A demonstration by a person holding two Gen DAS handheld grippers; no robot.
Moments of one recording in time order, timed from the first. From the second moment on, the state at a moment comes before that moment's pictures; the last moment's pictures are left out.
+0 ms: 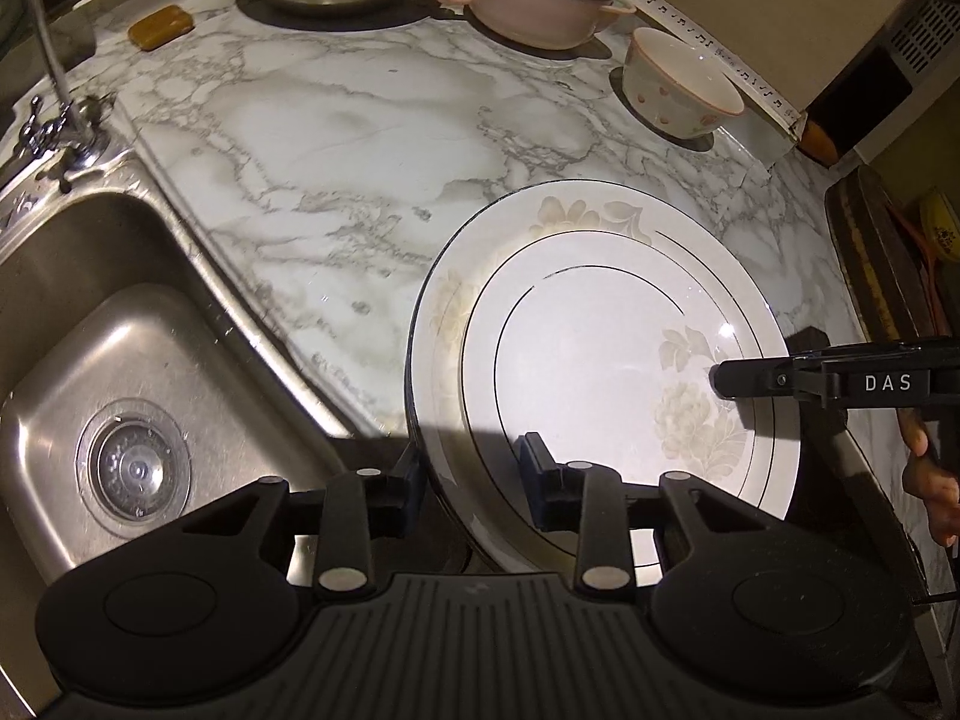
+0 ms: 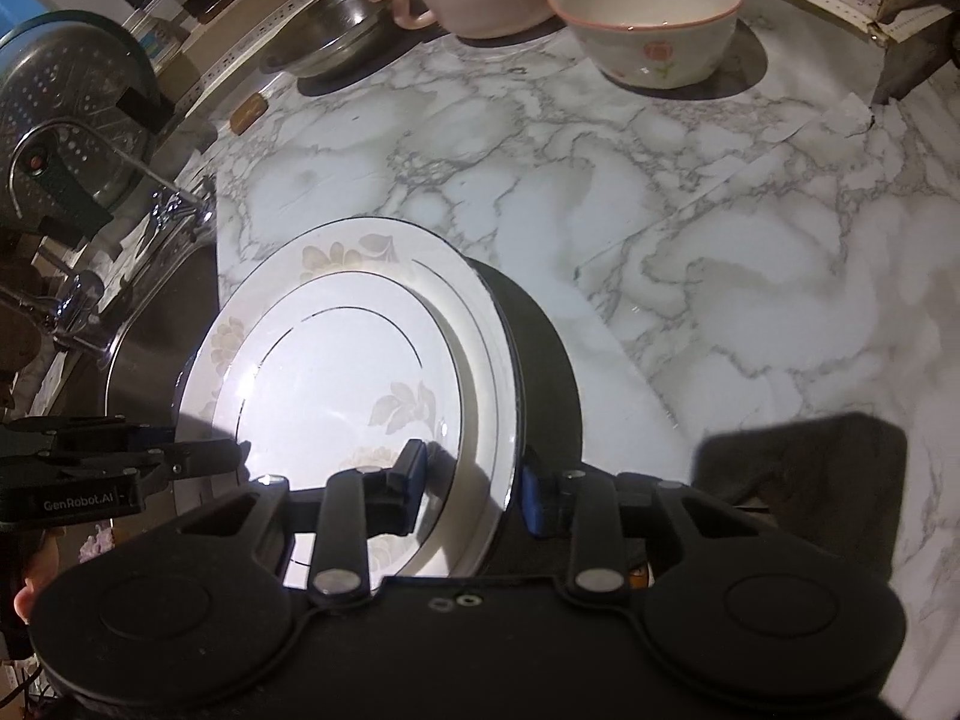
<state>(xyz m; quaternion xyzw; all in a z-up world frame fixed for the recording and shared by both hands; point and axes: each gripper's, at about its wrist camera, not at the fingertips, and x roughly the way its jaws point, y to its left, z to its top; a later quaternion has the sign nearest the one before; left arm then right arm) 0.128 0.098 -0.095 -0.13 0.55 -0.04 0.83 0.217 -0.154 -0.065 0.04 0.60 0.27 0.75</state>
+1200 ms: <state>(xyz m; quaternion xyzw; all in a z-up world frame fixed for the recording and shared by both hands) 0.150 0.109 -0.045 -0.06 0.48 -0.01 0.88 0.242 -0.169 -0.022 -0.01 0.55 0.26 0.80</state>
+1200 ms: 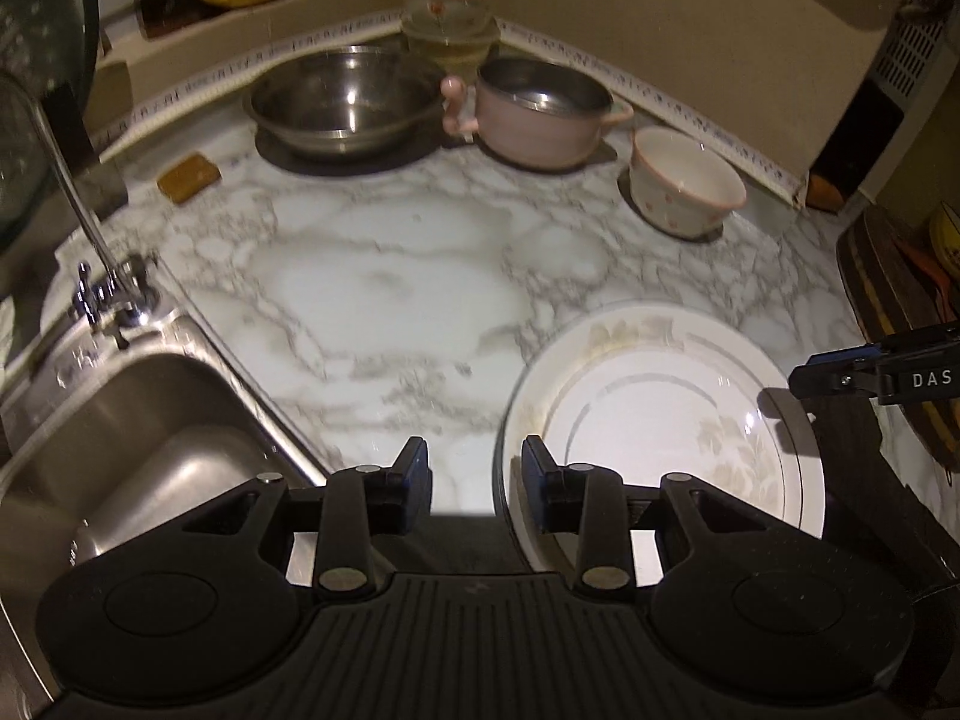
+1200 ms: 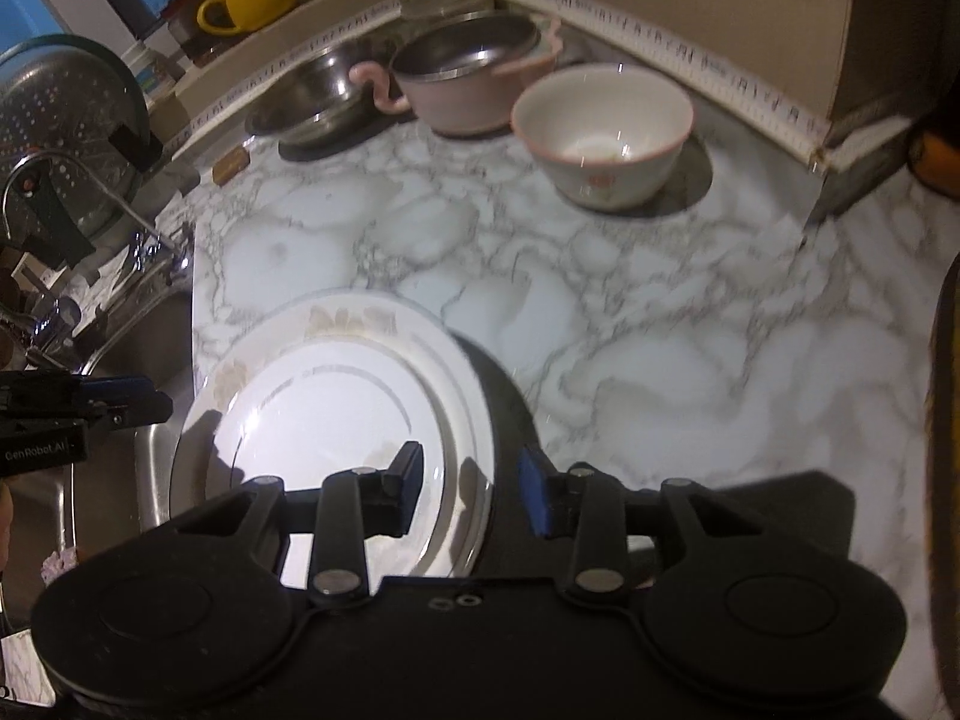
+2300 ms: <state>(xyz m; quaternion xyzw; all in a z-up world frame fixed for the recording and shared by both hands) 0.324 0.082 -0.027 -0.05 0.44 -0.01 0.90 0.380 -0.164 -0.008 -0.05 0.51 0.20 0.84</state>
